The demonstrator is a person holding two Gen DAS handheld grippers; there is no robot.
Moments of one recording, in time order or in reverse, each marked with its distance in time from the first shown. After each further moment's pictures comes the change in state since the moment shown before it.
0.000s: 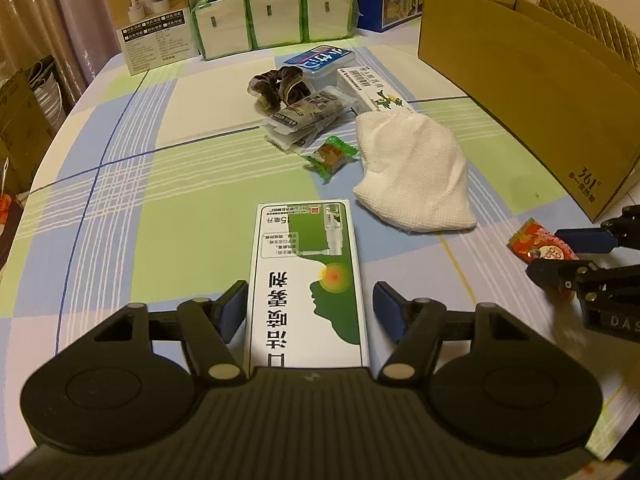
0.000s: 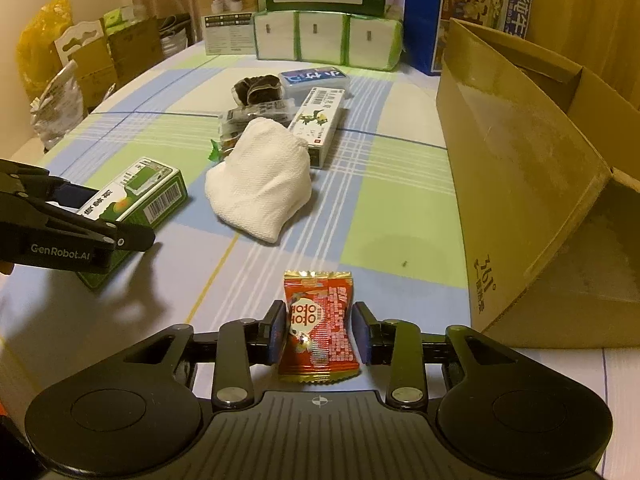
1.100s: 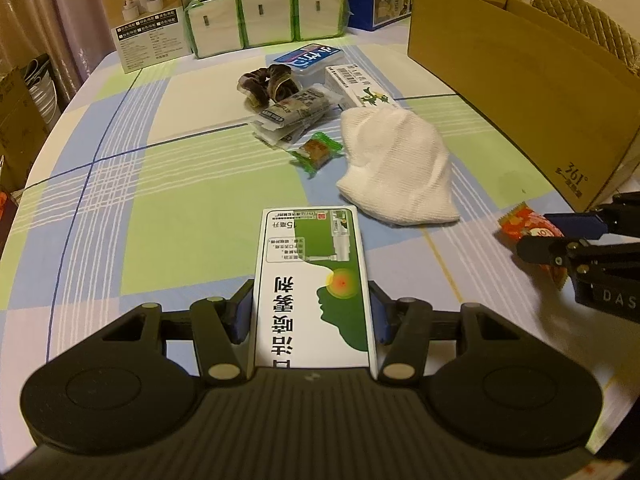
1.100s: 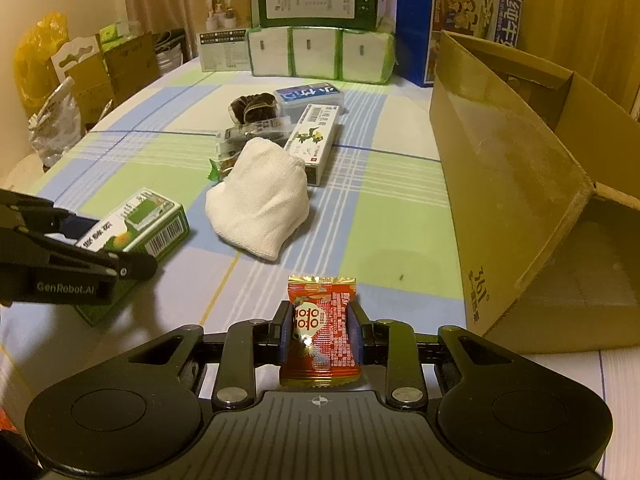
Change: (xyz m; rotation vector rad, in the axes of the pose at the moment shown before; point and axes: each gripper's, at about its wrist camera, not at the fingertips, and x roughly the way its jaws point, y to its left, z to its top) left arm -0.009 -0.007 -0.005 -0.006 0.001 -0.021; right arm -0.008 -0.001 0.006 0.031 -0.038 0.000
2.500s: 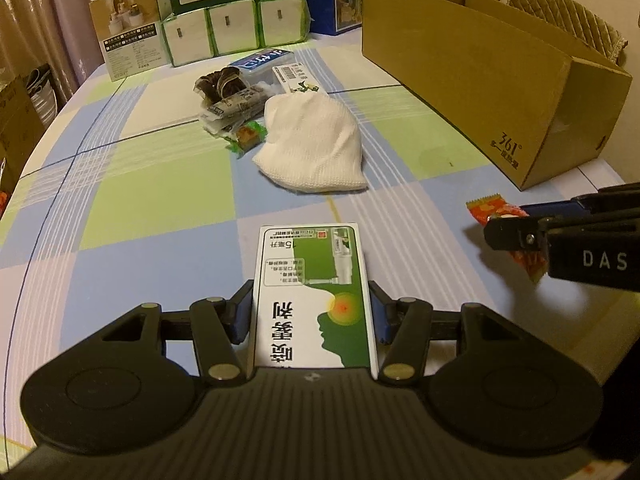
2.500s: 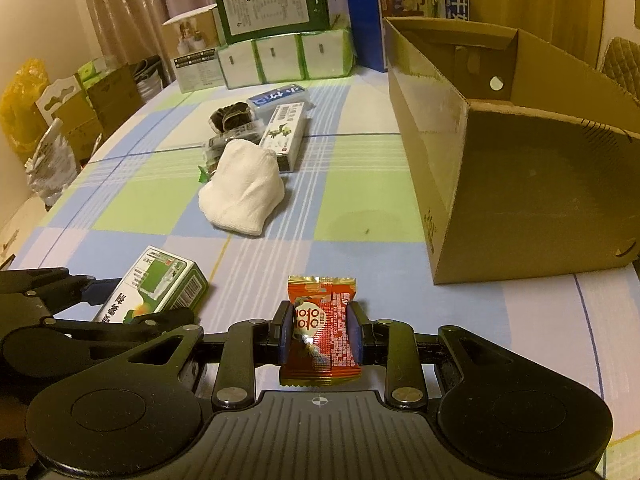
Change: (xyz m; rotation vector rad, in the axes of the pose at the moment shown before) left arm -0.022 -0.070 -0.033 0.004 -0.047 0.012; right arm -0.042 -0.020 -0.025 0.155 -0.009 0.019
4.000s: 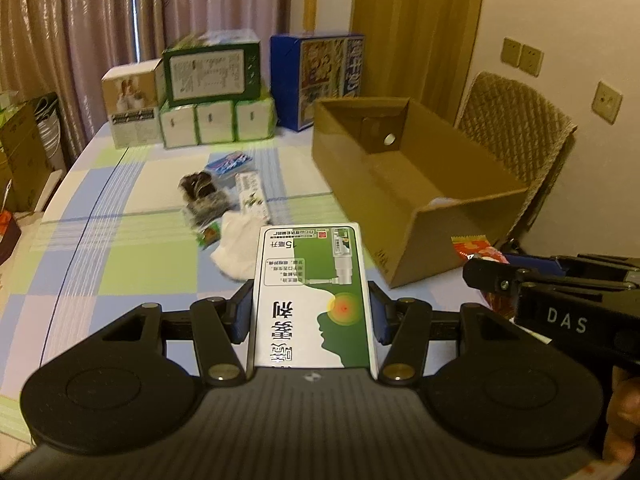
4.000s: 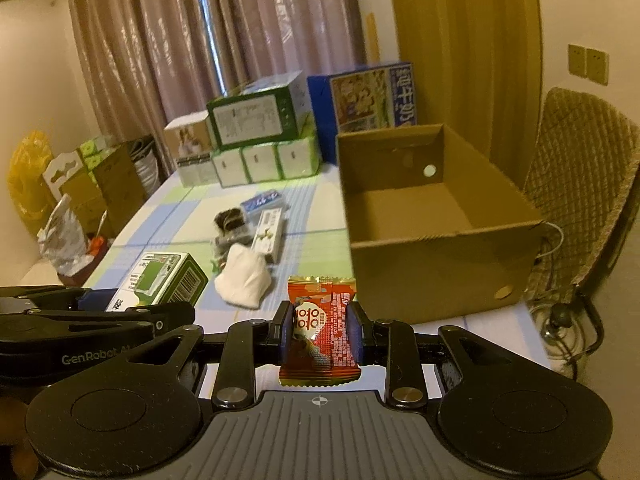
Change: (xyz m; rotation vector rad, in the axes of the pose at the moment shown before) left arm -0.151 -0.059 0.048 -0.079 -0.164 -0.073; right arm -0.164 -0.014 0.012 0.066 -0.213 -0.034
